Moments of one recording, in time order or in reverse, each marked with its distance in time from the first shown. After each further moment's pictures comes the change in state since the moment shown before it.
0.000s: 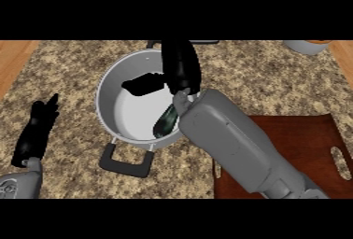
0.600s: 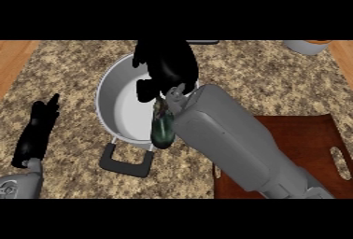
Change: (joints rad) left arm 0.007 -0.003 -0.009 -0.020 0.002 0.007 0.013; right arm -0.055 -0.001 -0.001 -0.075 0.224 0.505 0.197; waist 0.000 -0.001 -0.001
